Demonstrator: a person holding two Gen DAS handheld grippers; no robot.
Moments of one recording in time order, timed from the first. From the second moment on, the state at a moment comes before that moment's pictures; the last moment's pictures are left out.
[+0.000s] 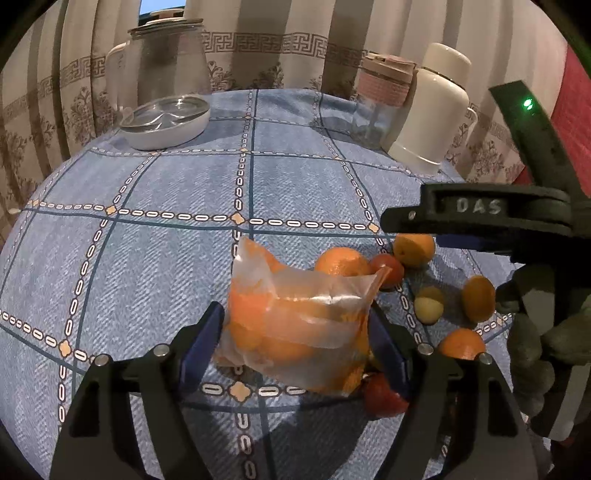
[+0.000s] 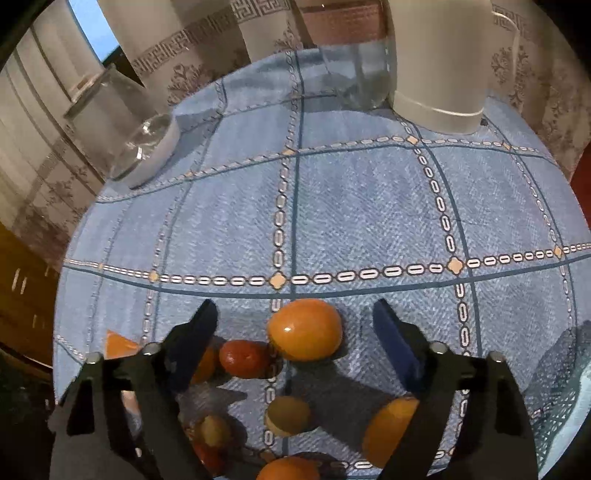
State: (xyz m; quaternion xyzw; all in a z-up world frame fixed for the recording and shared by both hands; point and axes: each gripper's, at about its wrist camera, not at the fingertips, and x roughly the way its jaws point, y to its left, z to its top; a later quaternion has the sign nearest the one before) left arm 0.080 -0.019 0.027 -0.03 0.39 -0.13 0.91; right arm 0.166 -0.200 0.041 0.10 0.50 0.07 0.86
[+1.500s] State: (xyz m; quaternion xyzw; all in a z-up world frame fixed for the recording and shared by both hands) left arm 0.070 0.009 0.045 -0.08 0.36 -0.12 0.92; right arm 0.161 -0.204 0.050 0.06 0.50 0.05 0.87
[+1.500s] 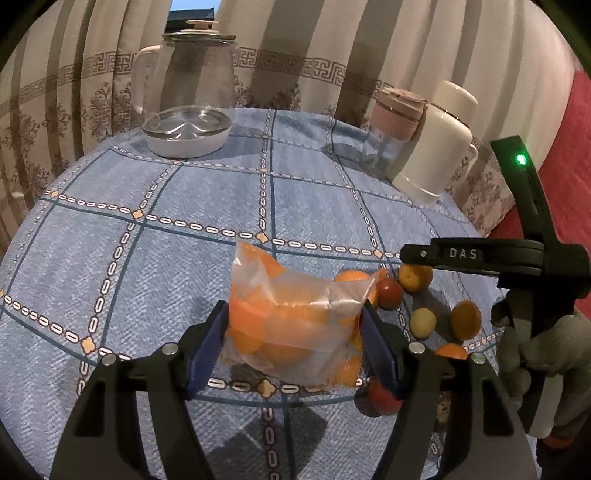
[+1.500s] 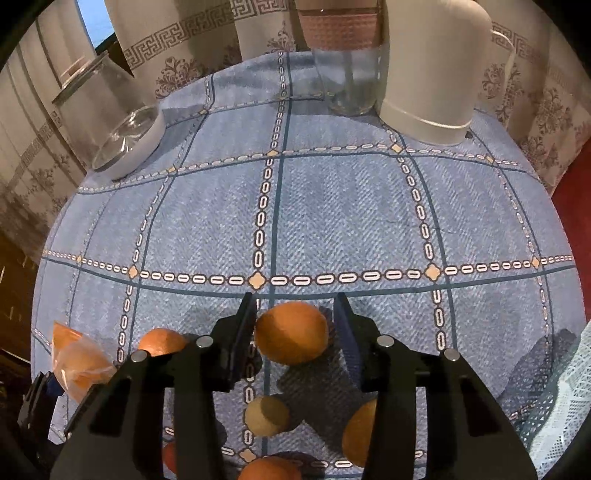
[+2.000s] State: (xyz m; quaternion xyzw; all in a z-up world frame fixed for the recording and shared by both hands) left arm 0.071 0.018 0.045 -0.09 0.37 -0.12 0.92; right arm 0.168 -0.196 0.032 0.07 0.53 0.05 0.84
